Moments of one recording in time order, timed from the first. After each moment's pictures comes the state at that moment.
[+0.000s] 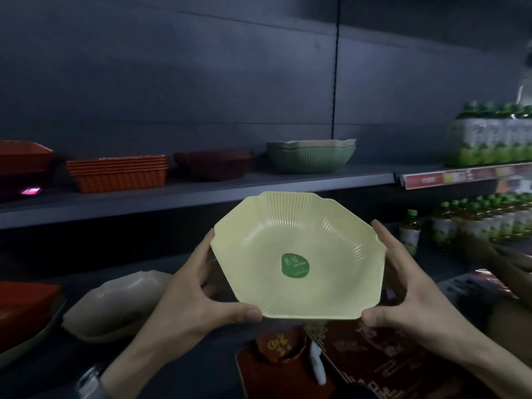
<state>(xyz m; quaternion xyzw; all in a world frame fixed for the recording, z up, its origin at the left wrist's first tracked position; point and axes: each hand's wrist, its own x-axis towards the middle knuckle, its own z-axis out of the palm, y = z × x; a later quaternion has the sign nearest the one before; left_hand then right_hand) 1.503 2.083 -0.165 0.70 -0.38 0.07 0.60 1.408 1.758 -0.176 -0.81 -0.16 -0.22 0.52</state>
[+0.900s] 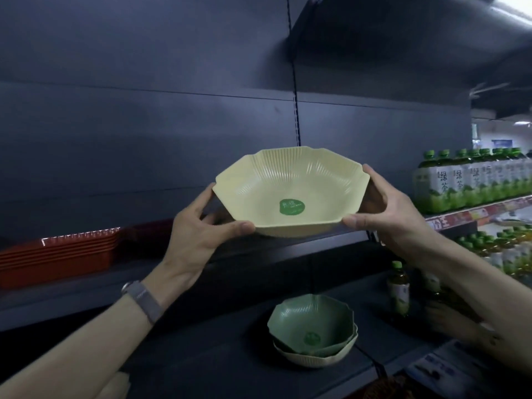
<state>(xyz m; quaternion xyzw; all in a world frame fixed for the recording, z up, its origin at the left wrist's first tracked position) 1.619 1.957 -0.010 0.59 -0.44 0.19 0.65 1.516 1.652 -0.011 -0.71 -0.25 -0.33 0.57</state>
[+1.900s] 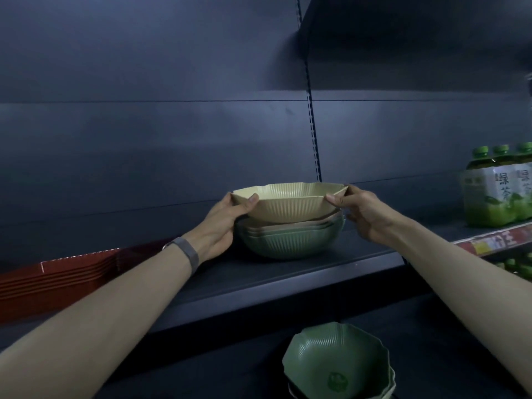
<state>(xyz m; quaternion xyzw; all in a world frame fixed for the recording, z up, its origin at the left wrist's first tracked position) 1.770 1.883 0.040 0.60 -0.32 0.01 0.74 1.703 1.599 0.029 -0.65 -0.12 -0.24 0.71</state>
